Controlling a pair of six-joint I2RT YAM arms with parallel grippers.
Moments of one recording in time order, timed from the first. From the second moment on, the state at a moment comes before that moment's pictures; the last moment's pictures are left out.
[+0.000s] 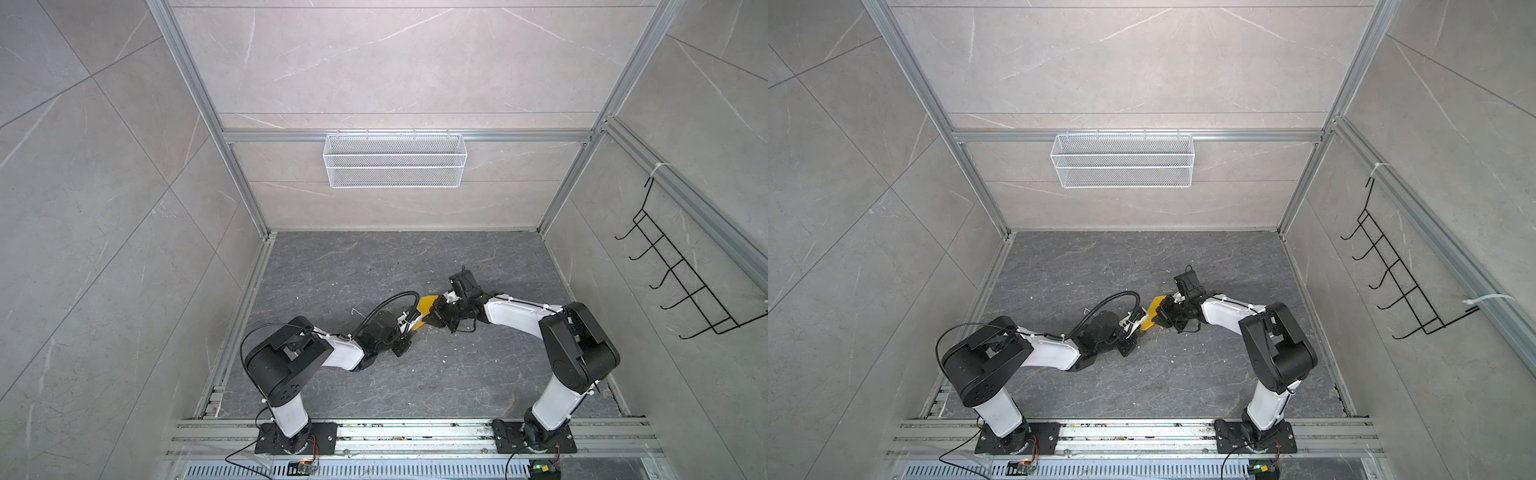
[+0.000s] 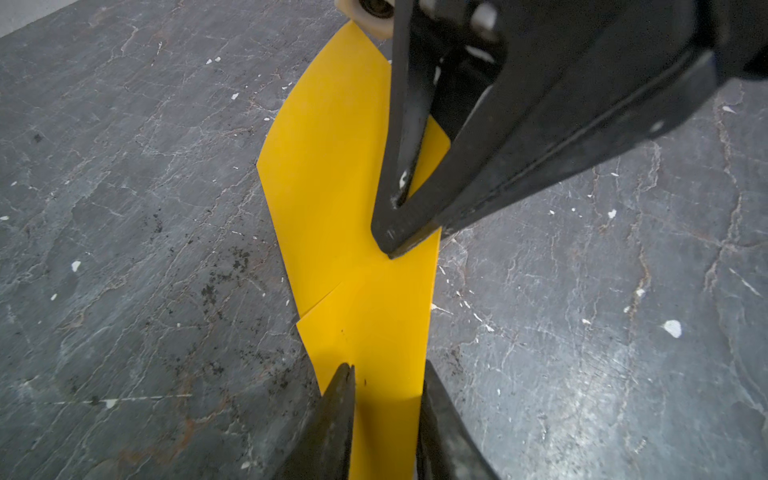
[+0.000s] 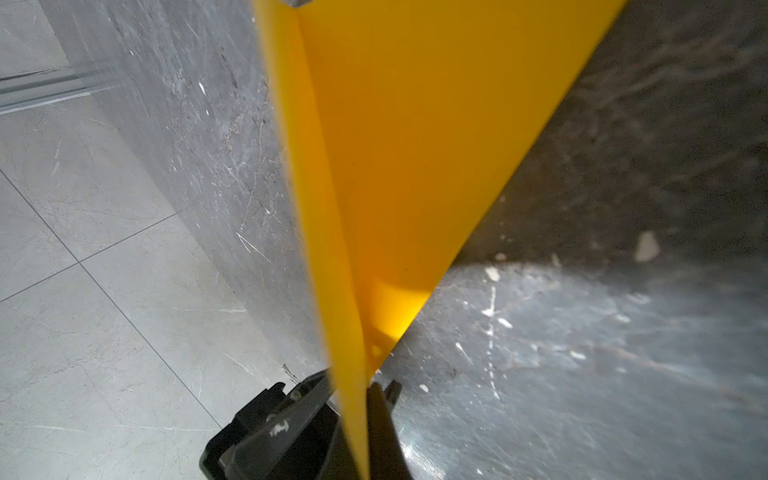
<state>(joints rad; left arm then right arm) -0.83 1.72 0.60 0.53 0.09 0.13 0.45 1.75 0.96 -0.22 -0.59 1.18</state>
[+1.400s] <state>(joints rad) -0.83 1.74 0.72 0.24 0.21 -0.02 0.37 1.62 0.97 -0.35 -0.40 0.96</state>
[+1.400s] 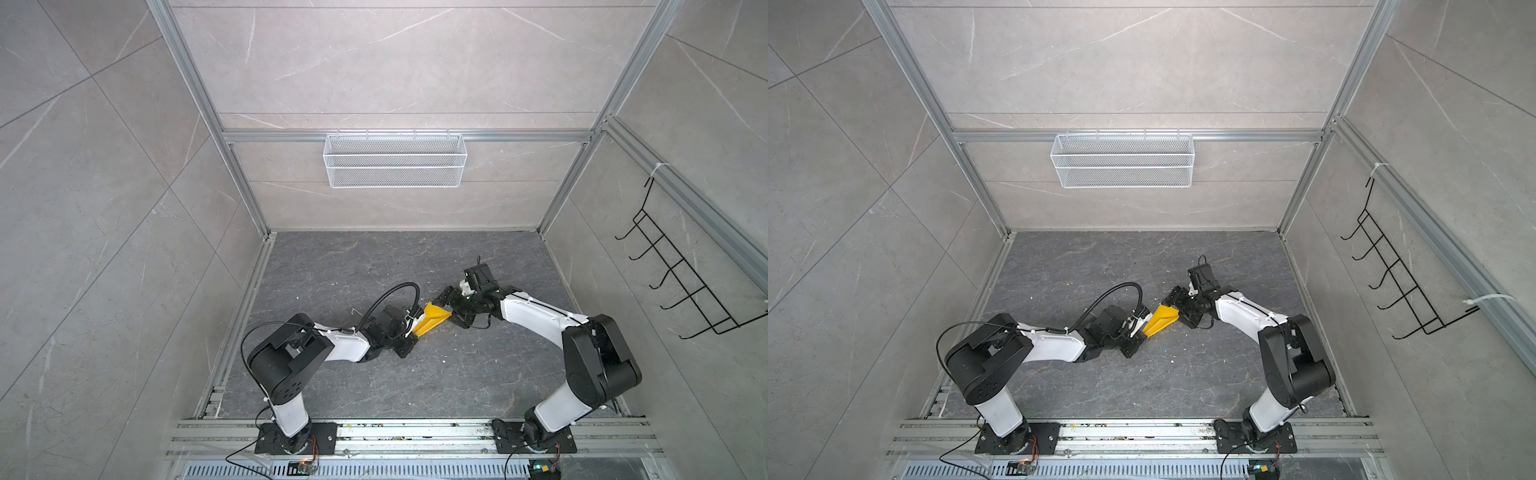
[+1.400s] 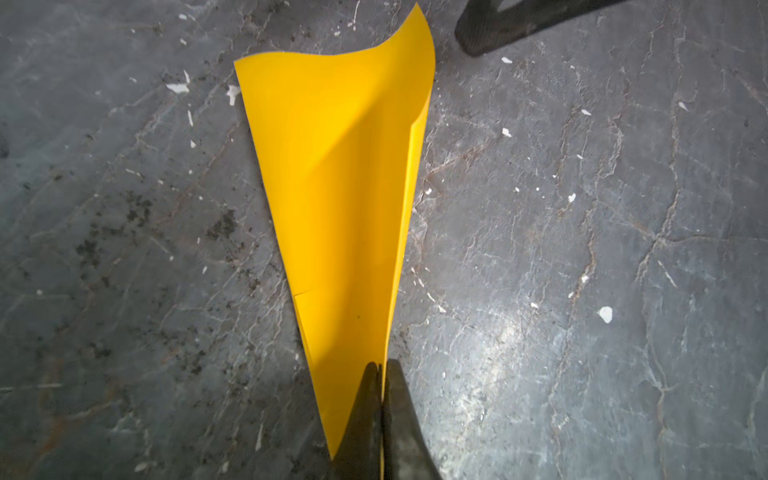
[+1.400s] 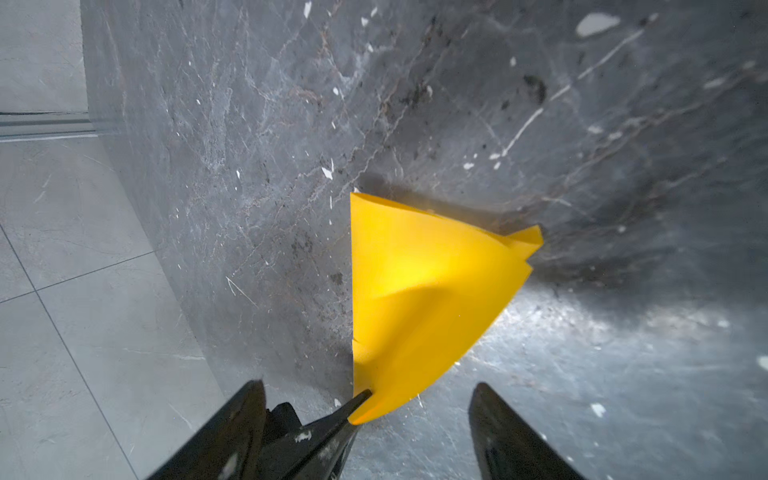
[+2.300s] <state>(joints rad) -0.77 1.77 0.74 0.21 0.35 -0.40 0.41 1.50 0.84 -0.37 -0.30 0.53</state>
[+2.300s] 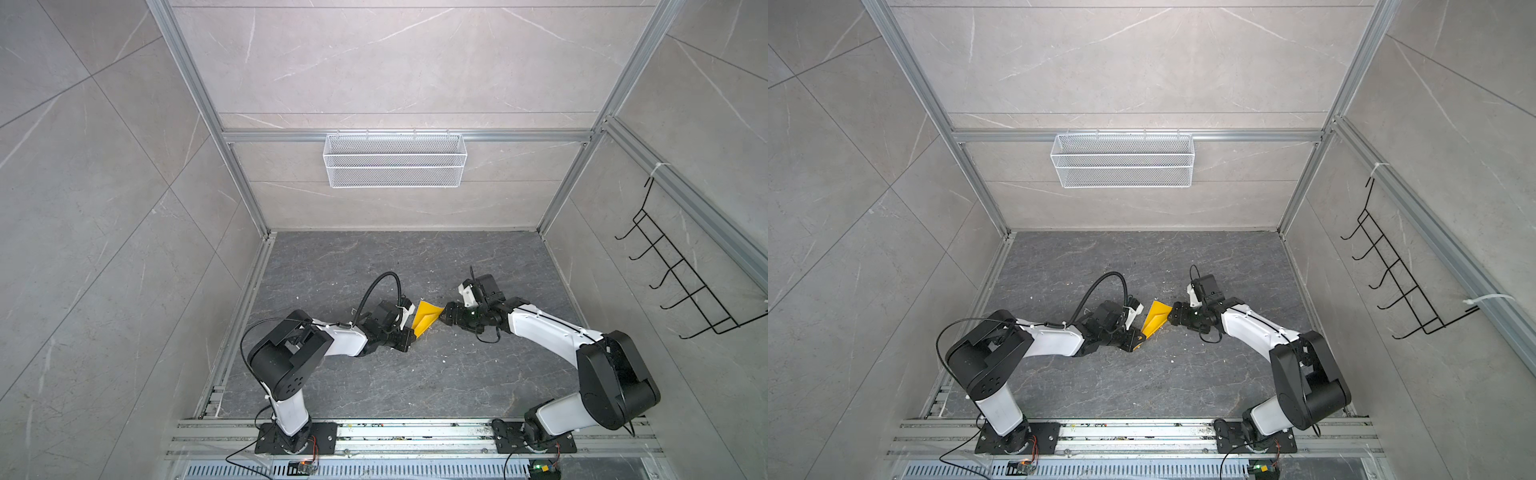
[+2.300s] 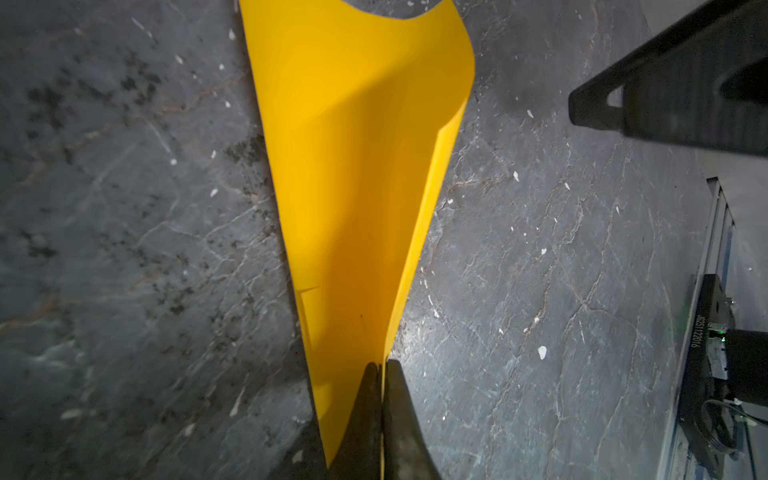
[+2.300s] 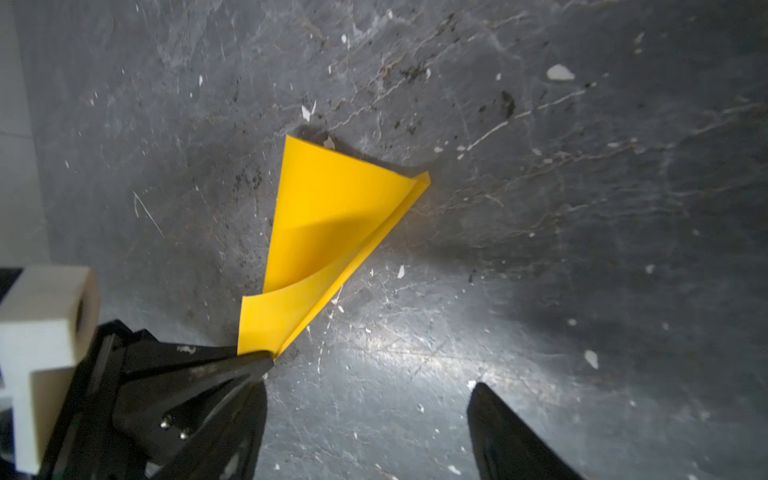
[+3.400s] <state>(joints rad) -0.75 1.79 0.73 0.27 0.40 -0.57 0.60 1.81 1.09 -0.53 -0.19 0.23</state>
